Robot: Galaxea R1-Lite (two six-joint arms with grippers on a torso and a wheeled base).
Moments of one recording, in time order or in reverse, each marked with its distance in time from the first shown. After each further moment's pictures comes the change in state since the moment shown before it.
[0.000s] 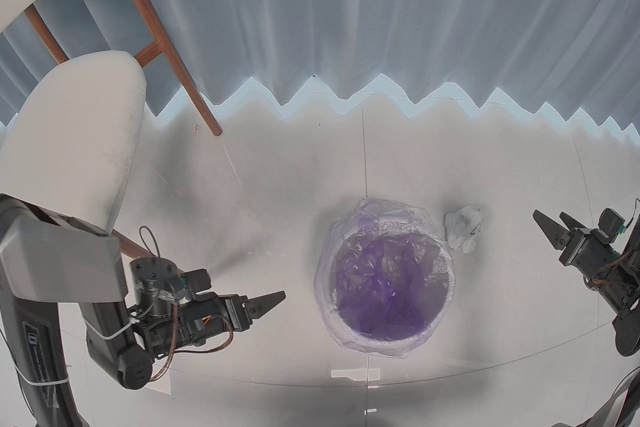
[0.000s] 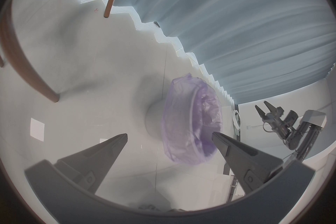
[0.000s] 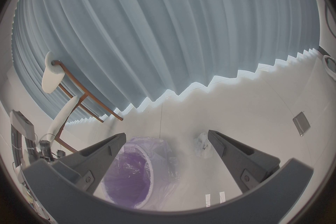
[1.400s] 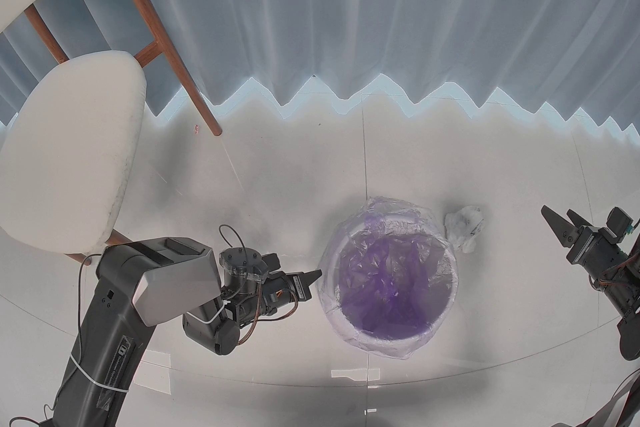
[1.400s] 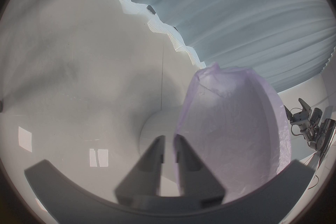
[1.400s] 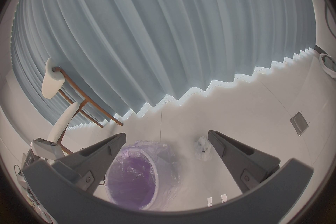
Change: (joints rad) left arm -0.057 0.485 -0.776 0.186 -0.002 -0.018; right arm -0.006 -0.060 0.024 0.001 -0.018 0.027
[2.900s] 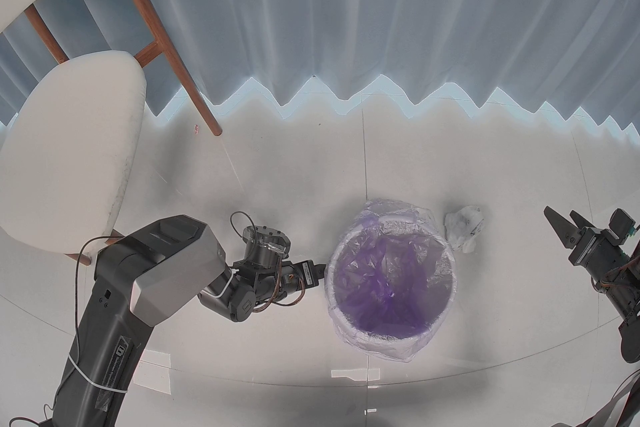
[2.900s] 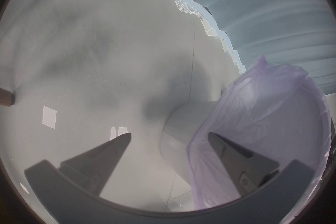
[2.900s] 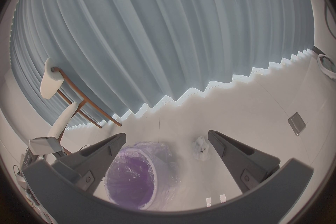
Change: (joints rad) left arm -0.011 -0.022 -0.294 0.605 0.137 -0.018; right arm -0.001 -0.018 0.016 0.000 -0.017 -0.002
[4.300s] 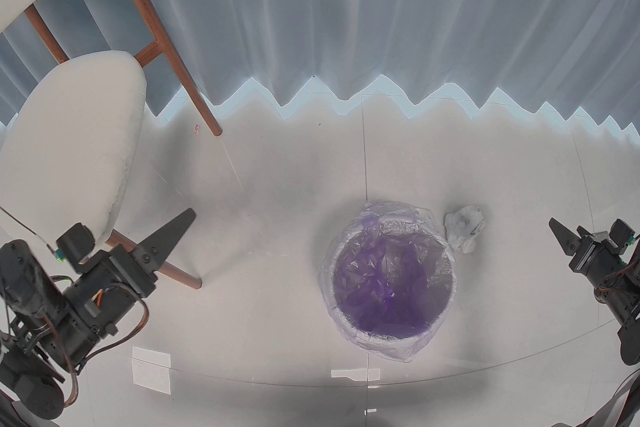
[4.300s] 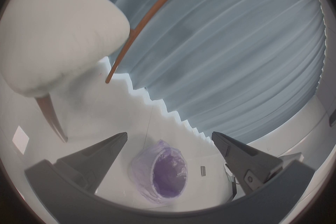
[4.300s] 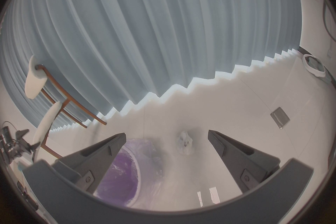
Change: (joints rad) left arm 0.031 -1.126 1.289 -0.805 0.146 -0.101; right arm -0.032 0.022 0.031 0.036 -0.103 -0.007
